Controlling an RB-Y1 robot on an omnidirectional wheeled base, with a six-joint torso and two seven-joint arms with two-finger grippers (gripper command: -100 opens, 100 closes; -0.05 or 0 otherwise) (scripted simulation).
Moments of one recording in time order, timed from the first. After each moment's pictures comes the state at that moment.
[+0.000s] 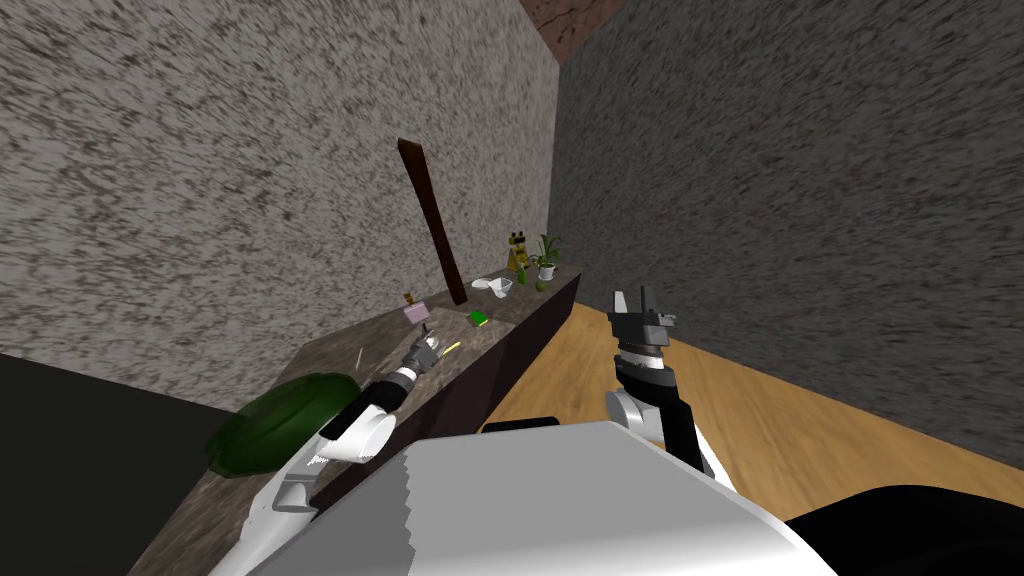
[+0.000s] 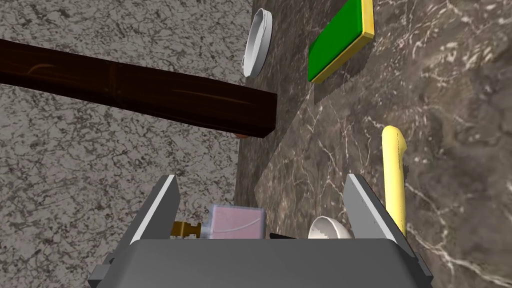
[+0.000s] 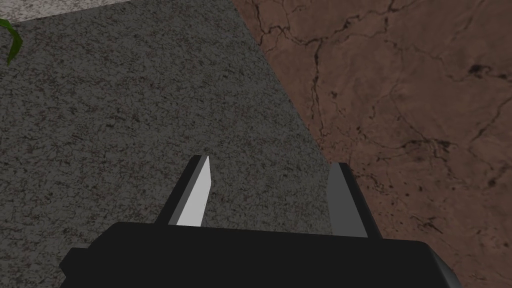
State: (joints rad) left arm 0.46 0.65 0.02 -2.09 0.54 0.16 0.37; right arm 0.54 0.00 -0.07 -2.34 -0.11 -0.56 -0.12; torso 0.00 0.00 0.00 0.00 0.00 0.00
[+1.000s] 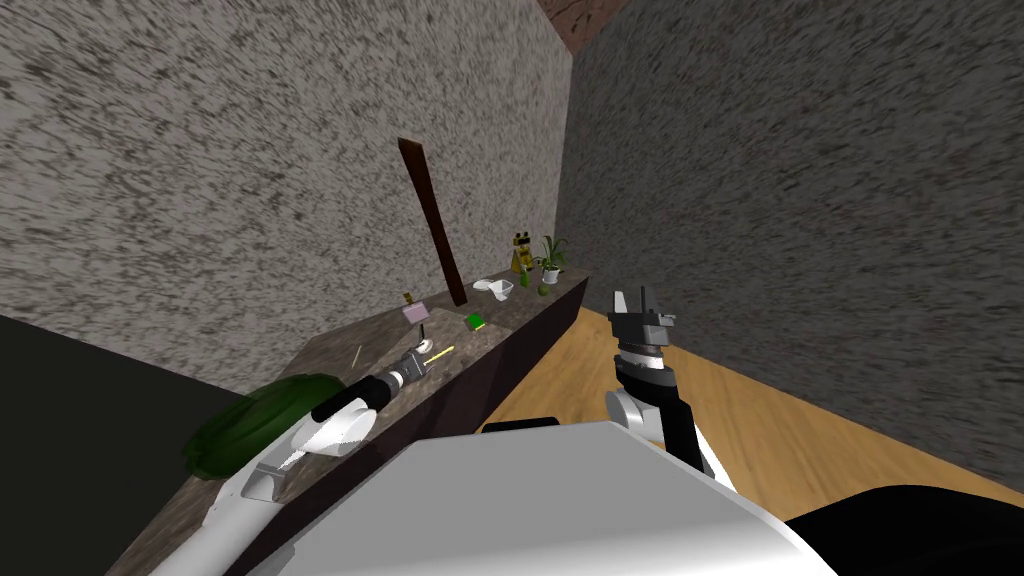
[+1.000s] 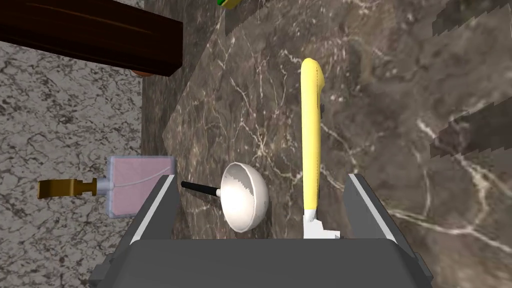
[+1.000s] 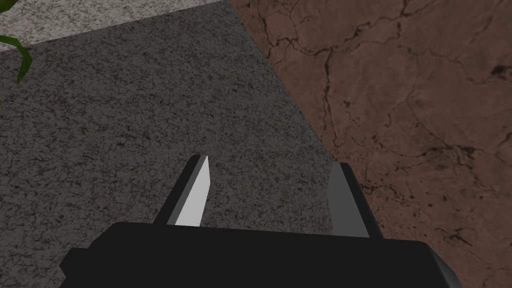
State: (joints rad) left arm 0.45 0.84 0.05 -1.99 0.70 0.41 0.51; right arm 0.54 0.00 -0.06 -2.34 -0.11 -0.56 -0.12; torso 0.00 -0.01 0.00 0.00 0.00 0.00
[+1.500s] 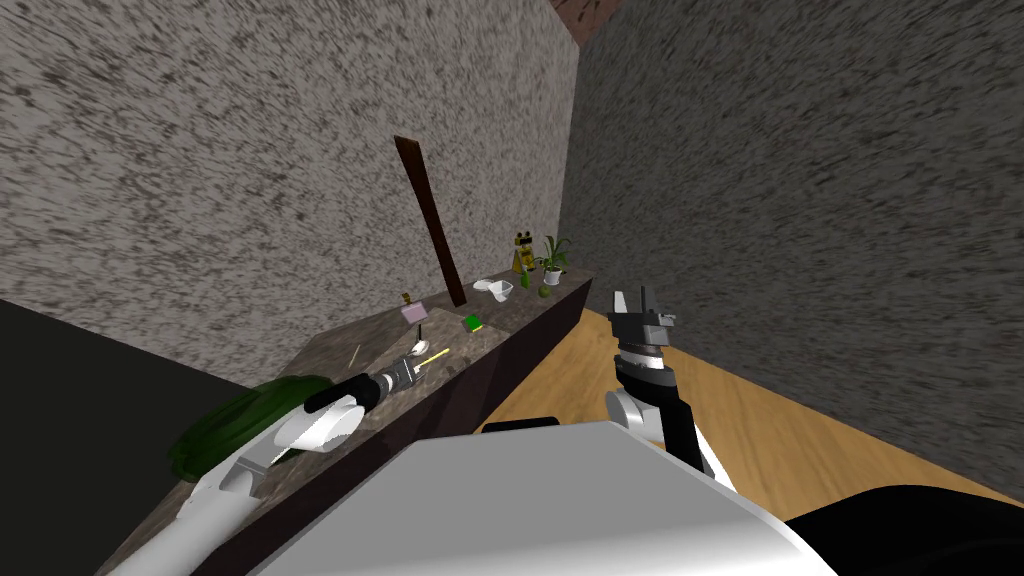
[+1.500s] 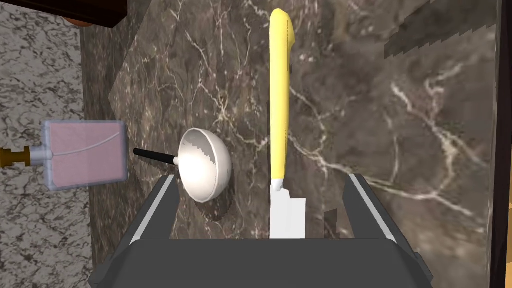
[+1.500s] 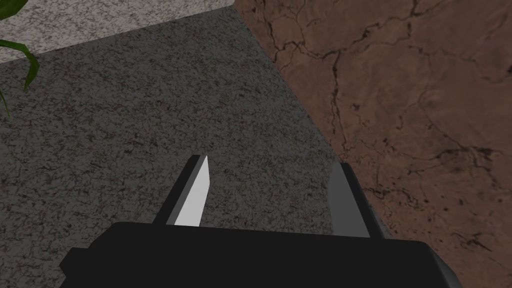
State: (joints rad) left arm 0.45 0.95 0.07 -1.94 0.79 0.53 0.59; right arm 0.54 0.00 -0.07 -2.34 -0.11 -0.56 -0.12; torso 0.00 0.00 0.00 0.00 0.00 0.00
